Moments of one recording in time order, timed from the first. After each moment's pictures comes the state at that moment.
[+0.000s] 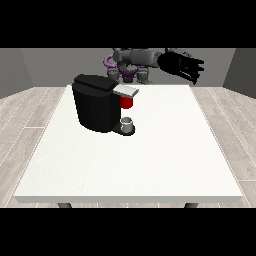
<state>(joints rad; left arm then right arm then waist) -0.45 0.08 0.05 -1.46 -0.08 -0.33 -0.10 -1.25 -0.22 -0.08 -0.94 0.19 -0.09 0.15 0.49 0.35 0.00</state>
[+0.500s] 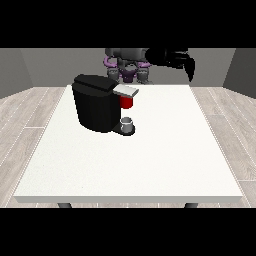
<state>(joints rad) -0.34 0.09 0.09 -1.44 -0.07 -0.31 -0.10 -1.12 -0.06 -0.01 -0.95 0.16 -0.05 -0.01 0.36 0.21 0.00</state>
